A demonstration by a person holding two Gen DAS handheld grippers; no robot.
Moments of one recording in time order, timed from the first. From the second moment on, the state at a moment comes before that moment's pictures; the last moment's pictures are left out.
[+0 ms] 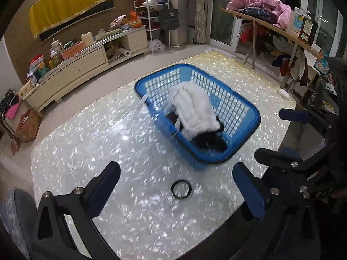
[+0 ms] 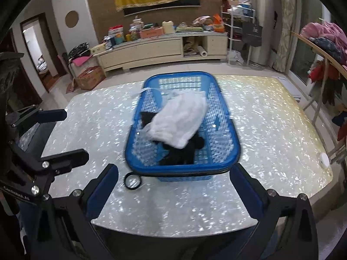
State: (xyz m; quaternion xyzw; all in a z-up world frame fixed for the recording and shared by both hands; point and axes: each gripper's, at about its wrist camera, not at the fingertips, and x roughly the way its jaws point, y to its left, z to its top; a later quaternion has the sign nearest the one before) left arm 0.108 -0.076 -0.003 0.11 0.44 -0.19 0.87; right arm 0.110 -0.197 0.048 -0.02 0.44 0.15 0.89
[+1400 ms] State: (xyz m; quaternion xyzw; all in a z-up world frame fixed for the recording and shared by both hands) left arm 0.099 0.050 -0.155 0.04 0.55 -0.07 0.83; right arm 0.155 -0.055 -0.105 -0.07 0.60 0.27 0.75
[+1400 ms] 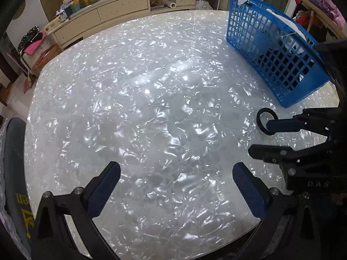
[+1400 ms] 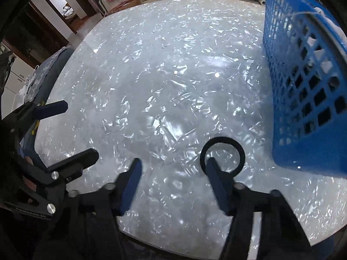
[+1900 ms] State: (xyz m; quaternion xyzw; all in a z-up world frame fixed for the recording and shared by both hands) left arm 0.107 0.047 -0.161 0.04 0.56 -0.07 0.83; right arm 0.157 -0.047 -0.117 -0.12 0.59 0.25 0.76
